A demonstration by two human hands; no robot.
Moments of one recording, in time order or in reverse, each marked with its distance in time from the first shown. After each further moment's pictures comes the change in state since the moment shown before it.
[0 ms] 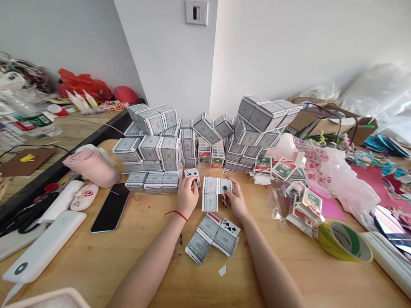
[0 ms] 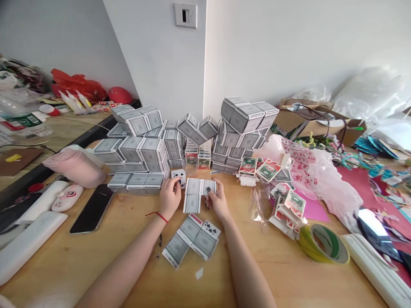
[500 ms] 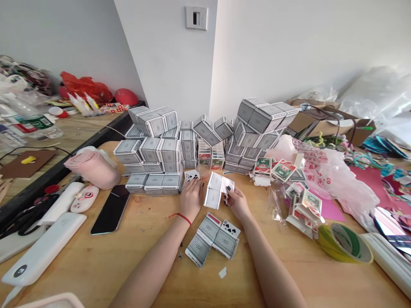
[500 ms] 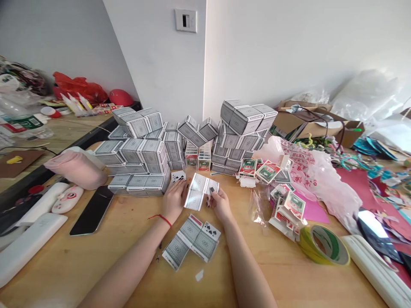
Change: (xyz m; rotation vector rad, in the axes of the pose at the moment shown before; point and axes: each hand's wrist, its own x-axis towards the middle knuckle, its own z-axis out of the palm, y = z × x) left_hand -0.005 -0.007 0.008 0.131 -0.105 0.171; right_hand 0.002 -0.002 -0.004 0.259 0.010 0.059
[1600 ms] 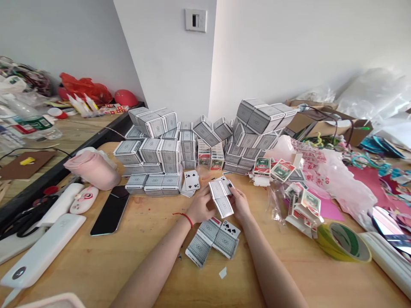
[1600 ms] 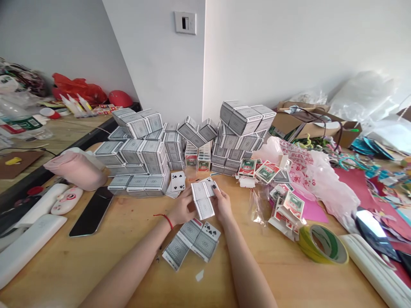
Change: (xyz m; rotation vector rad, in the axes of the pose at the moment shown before) left_hand 0.004 0.028 -0.010 -0.479 -0.373 0.228; right_hand 0.001 0.000 0.002 0.117 0.181 0.063
